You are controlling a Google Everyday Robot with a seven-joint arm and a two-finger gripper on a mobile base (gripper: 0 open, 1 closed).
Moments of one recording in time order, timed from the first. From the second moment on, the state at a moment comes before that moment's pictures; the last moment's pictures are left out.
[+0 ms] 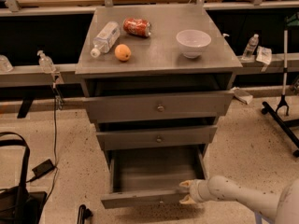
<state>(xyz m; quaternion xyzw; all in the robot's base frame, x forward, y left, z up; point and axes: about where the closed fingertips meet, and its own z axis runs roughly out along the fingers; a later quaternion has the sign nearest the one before) 0.525 -0.179 0.230 -0.67 0.68 0.07 0.28</state>
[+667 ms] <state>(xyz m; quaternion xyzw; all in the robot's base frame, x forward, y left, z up) 0.486 -0.191 0.213 -0.65 0.68 0.14 0.30</state>
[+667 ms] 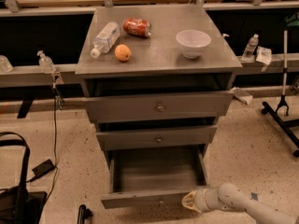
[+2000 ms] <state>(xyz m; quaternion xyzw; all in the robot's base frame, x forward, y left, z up) 0.527 -0.200 0.115 -0.62 0.71 0.13 0.30</state>
